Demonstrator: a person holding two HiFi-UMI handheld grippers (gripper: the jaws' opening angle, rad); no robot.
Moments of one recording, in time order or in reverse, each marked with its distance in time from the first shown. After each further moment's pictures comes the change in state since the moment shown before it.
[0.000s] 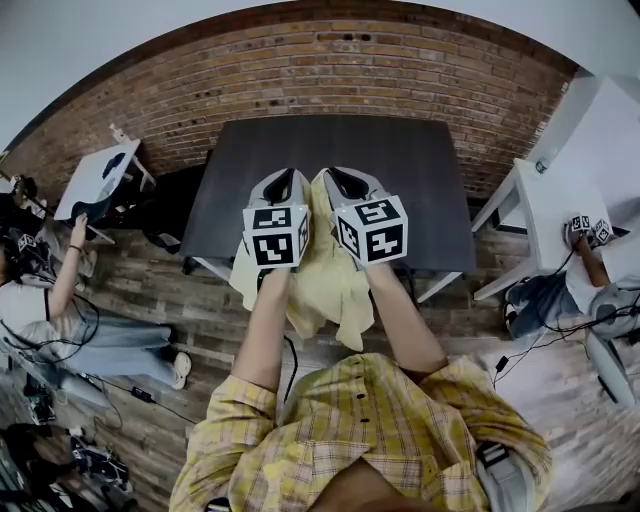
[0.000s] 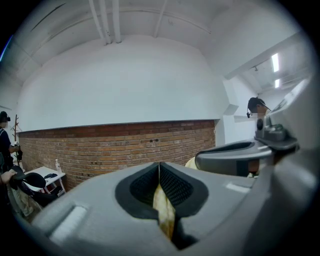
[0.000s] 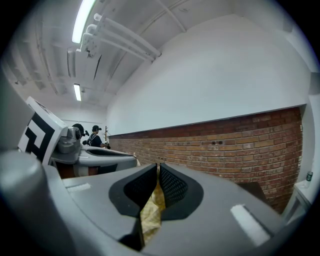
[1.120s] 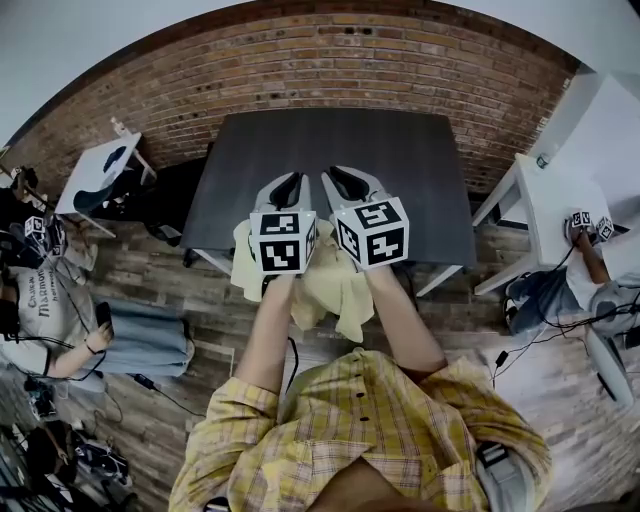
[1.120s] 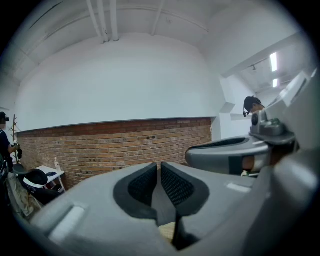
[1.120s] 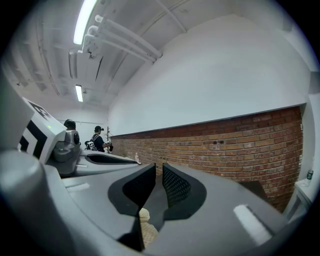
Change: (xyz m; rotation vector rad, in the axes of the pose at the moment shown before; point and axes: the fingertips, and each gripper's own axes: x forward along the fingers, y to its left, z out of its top) left arm -0.020 -0.022 -0.016 0.007 0.030 -0.023; right arm -0.017 0.016 -0.006 0.002 -0.003 0.017
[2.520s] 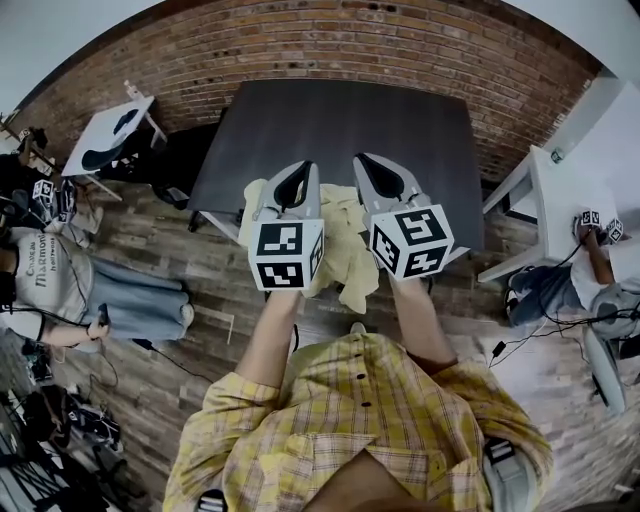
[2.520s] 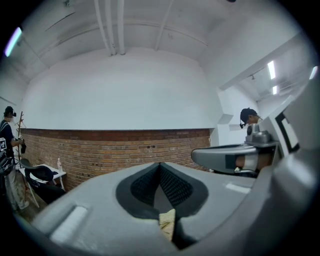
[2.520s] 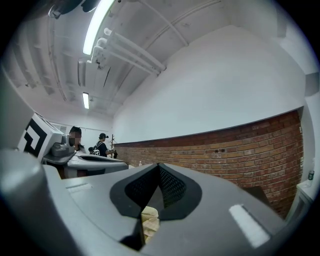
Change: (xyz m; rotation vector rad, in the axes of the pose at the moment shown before) left arm -0.081 -0.023 0.011 -0.039 -0.124 0.023; right arm -0.069 0.023 0.015 -0.015 -0.121 0.038
